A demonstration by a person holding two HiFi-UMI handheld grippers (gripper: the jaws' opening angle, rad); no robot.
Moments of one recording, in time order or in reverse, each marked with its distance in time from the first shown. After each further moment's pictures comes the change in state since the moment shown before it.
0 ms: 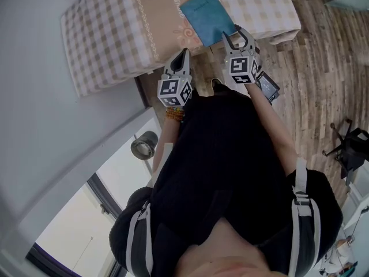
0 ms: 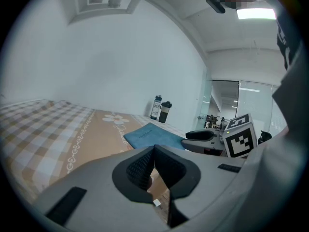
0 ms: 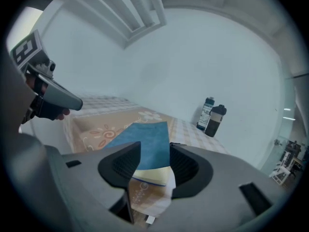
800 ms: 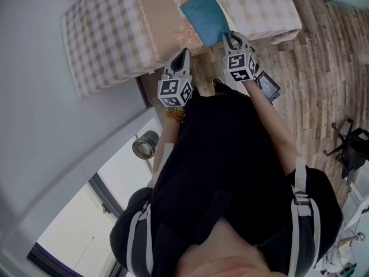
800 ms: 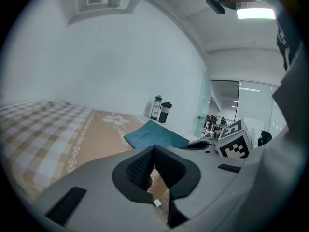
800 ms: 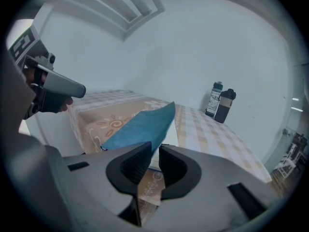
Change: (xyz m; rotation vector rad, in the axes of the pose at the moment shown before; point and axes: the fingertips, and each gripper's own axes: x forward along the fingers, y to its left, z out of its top) left arm 0.000 0.000 0.002 0.004 -0.001 -0.002; right arm 0.016 0.024 -0.033 0.050 0.124 0.103
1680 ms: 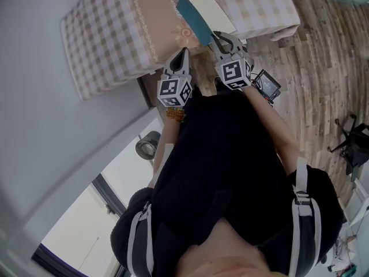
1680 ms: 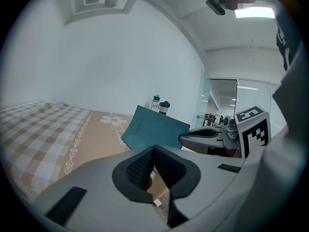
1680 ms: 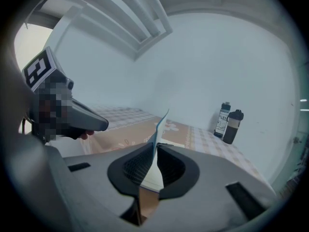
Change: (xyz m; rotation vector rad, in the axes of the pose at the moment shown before) left arm 0.003 -0.007 0.002 0.020 0.003 -0.011; right arm -0.033 0.031 0.063 -0.051 -0.214 0.080
